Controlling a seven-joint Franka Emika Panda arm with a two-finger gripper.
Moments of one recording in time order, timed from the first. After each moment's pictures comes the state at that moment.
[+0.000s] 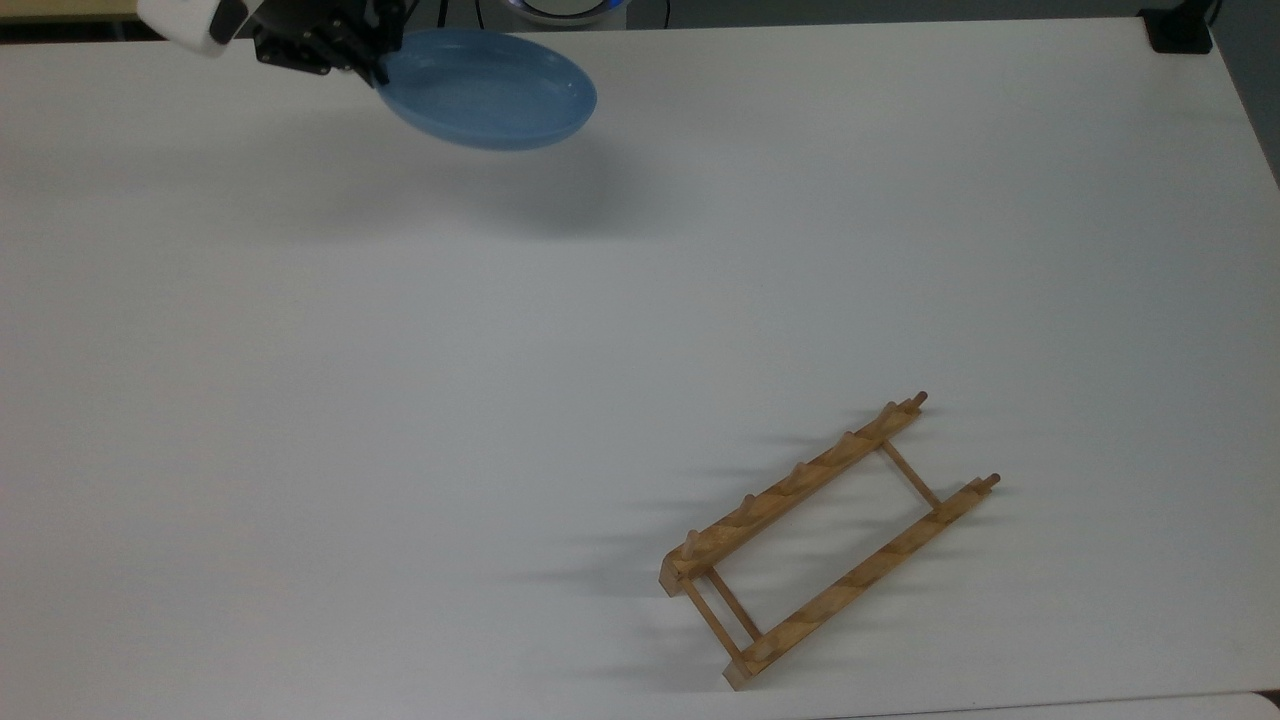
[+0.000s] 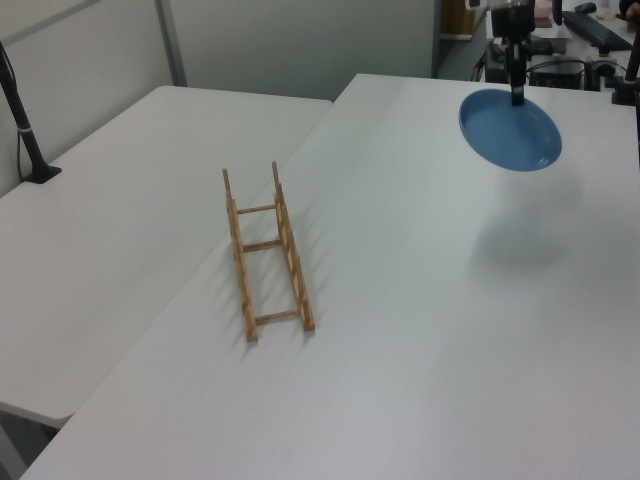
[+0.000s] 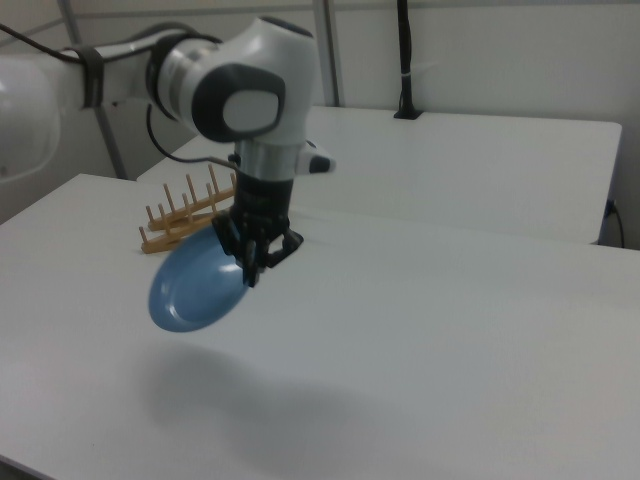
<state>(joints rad) -0.26 0.10 -0.04 -1.70 0.14 1.53 -0.54</state>
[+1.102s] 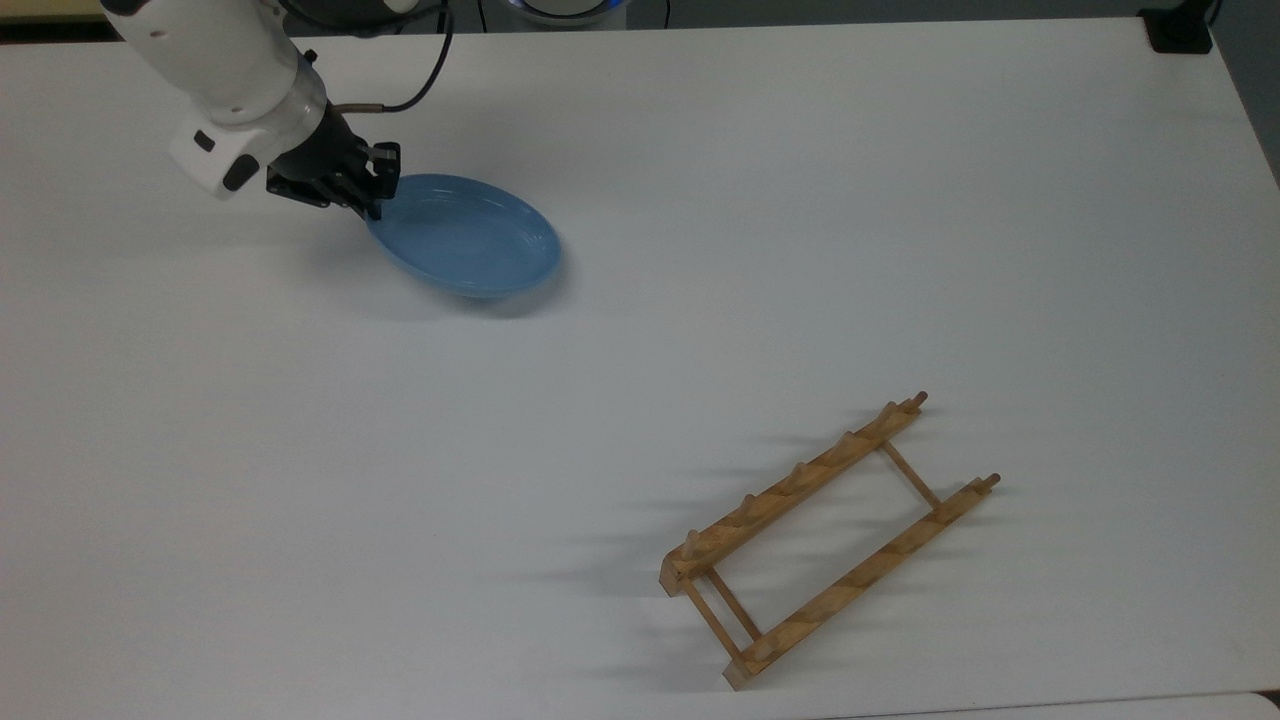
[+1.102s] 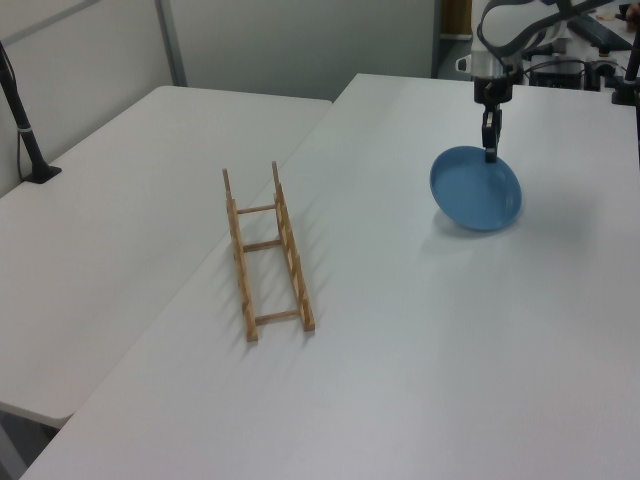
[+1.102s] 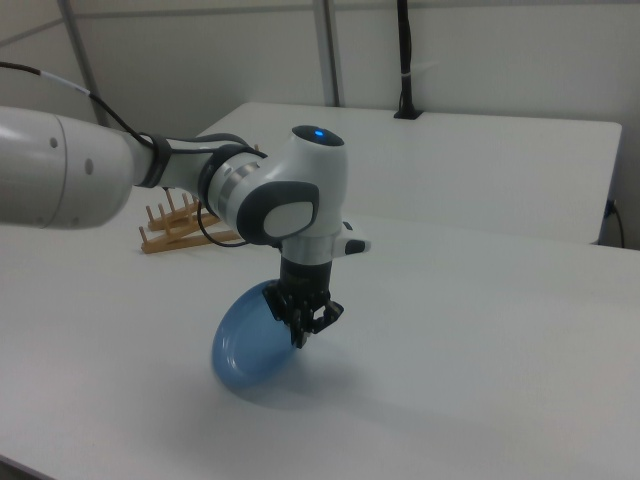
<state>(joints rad) -0.28 0.24 -0.05 -1.88 0.14 1.95 -0.48</state>
